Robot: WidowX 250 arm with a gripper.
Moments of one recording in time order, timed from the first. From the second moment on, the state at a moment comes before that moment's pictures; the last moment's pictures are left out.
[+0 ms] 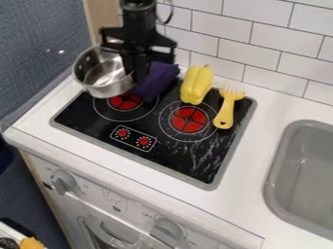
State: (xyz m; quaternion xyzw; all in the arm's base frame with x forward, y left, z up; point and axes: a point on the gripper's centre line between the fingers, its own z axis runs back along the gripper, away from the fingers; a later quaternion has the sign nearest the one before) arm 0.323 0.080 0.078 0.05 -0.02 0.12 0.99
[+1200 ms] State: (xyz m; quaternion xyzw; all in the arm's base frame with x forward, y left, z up) arm 0.299 0.110 0.035 0.06 0.03 0.11 0.99
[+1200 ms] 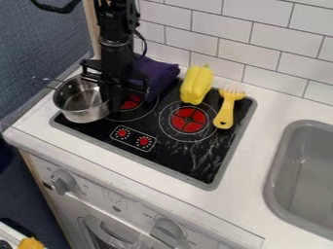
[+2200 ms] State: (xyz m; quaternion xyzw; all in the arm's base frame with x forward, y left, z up) arm 0.291 0.100 0.031 0.05 0.06 0.08 0.99
